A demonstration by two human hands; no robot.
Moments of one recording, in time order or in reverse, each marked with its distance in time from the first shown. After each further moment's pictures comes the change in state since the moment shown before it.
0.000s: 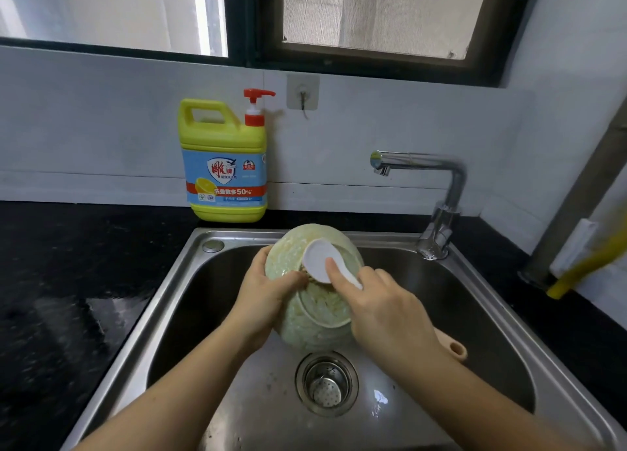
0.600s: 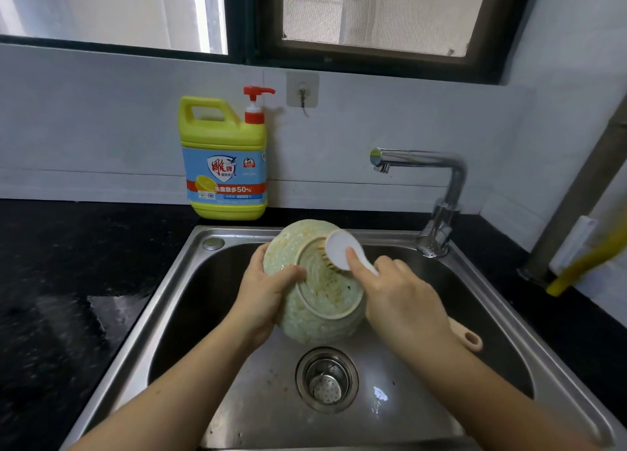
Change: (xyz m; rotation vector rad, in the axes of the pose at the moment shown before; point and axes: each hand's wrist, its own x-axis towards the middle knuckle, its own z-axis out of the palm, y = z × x) left_hand 0.002 -0.001 0.001 -0.057 0.028 -0.031; right_hand 0.002 0.017 0.002 -0.059 -0.007 0.078
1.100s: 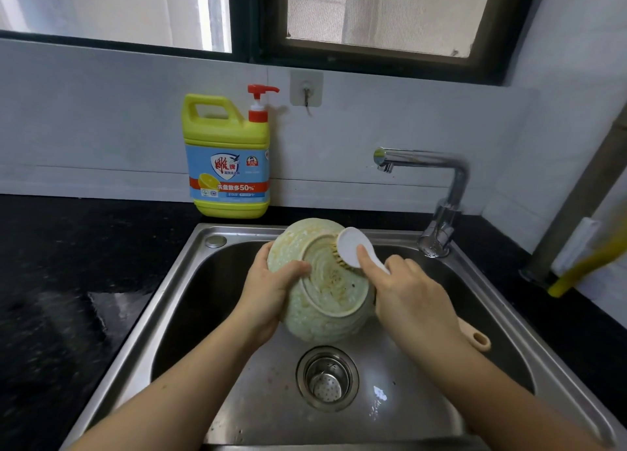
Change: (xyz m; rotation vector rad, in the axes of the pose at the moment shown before) left_hand 0.000 0.001 0.002 -0.016 0.009 -0.010; right_hand -0.001 0.009 0.005 0.036 0.029 0.019
